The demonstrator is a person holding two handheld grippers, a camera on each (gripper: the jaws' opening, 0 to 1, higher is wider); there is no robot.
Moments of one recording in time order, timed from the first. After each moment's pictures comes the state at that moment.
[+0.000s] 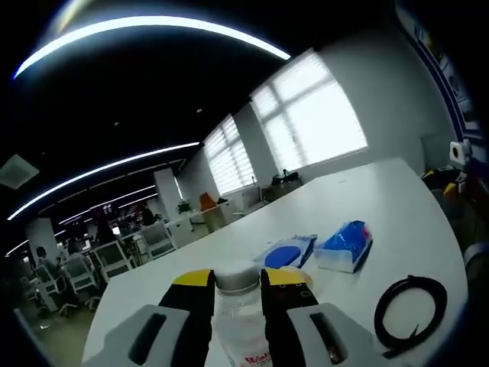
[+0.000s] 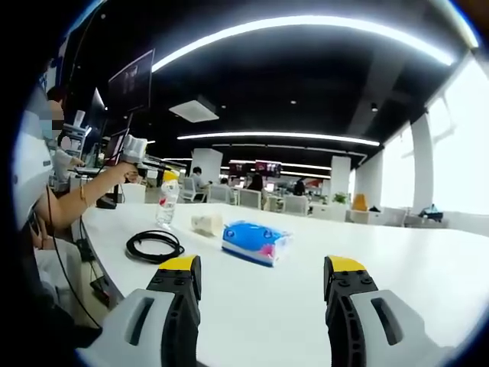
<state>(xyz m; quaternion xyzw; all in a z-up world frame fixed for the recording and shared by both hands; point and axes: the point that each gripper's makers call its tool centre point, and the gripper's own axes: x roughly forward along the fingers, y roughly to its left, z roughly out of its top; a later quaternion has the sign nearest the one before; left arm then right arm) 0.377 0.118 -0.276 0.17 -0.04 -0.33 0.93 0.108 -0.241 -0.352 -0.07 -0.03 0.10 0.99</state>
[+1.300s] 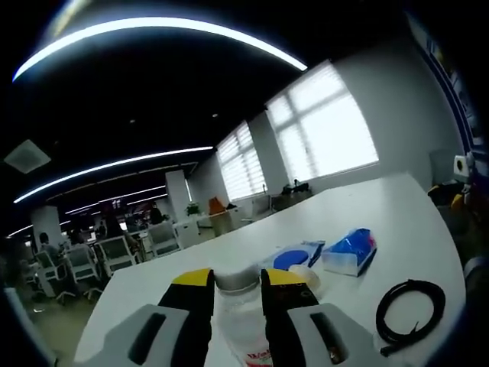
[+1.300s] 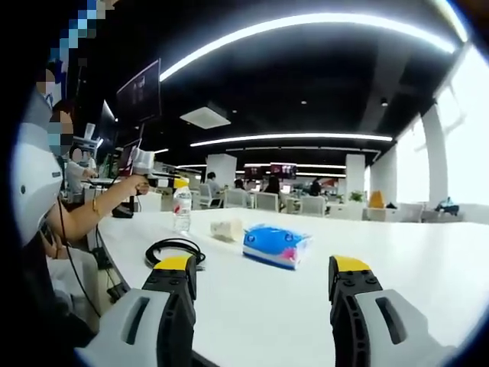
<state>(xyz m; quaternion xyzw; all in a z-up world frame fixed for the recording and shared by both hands) 0.376 0.153 -0.278 0.12 -0.05 -0.31 0.94 0.106 -0.219 -0.350 -0.05 -0.03 0.15 0.99</state>
